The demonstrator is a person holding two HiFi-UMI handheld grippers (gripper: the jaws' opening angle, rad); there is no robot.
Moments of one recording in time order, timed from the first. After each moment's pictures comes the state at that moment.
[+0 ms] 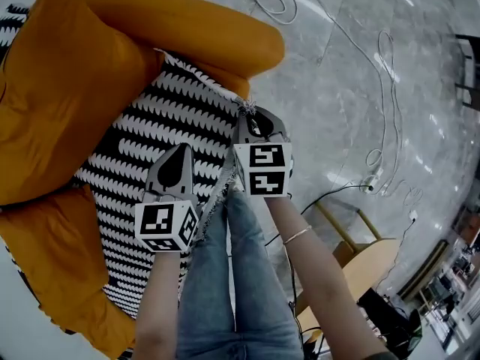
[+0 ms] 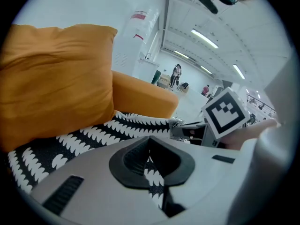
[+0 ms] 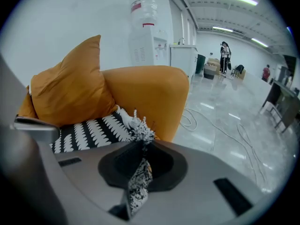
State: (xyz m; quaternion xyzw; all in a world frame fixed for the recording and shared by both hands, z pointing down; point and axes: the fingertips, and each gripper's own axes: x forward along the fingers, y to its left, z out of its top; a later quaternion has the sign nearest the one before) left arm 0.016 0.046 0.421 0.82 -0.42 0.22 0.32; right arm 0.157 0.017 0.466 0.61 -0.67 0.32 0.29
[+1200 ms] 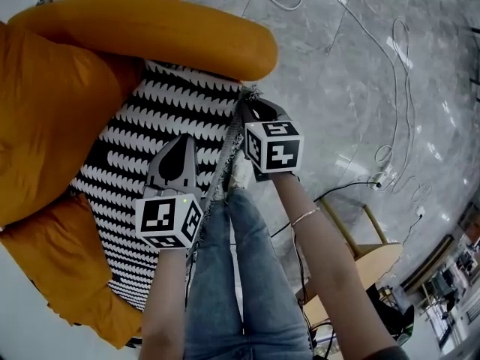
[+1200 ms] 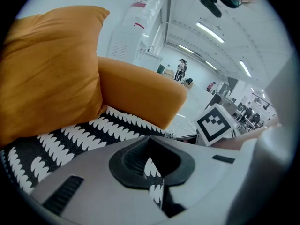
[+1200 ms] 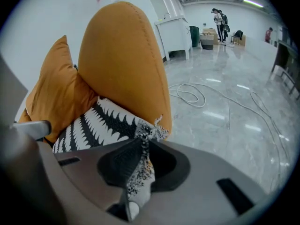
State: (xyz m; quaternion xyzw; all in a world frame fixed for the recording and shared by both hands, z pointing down) left arm 0.066 0.002 0.461 0.80 -0.43 0.25 0.33; right arm 0.200 -0.009 0.564 0.55 -0.65 0.45 0.25
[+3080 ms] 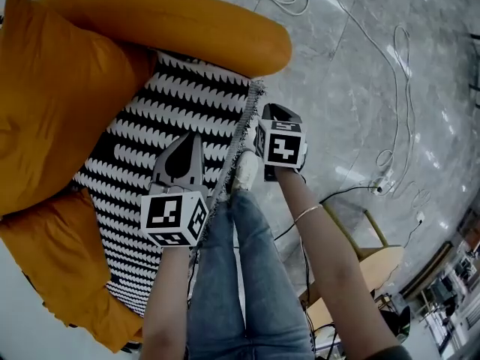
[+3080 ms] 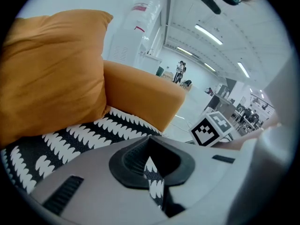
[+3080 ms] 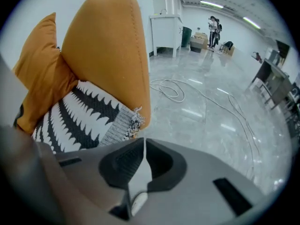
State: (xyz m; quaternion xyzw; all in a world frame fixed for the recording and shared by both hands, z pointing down) left arm 0.053 0.015 0.473 0.81 -0.43 0.23 0.33; right arm 0.233 0.029 0.601 0.61 -0.56 0.44 0.34
